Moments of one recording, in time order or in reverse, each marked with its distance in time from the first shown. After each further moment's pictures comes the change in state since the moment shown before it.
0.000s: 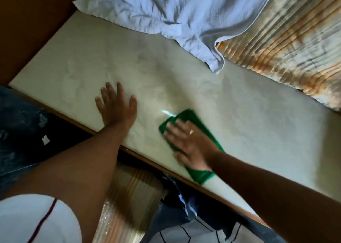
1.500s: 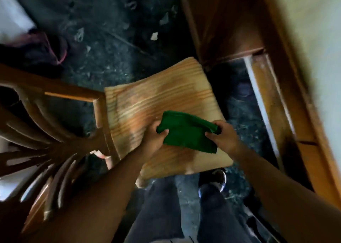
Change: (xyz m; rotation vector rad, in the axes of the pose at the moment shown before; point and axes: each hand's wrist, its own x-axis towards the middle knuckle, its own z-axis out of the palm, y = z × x) left_hand -0.361 -0.310 0.114 -1.249 -0.102 -0.909; right_hand 0.089 -0.287 0.158 0.666 -0.479 0.352
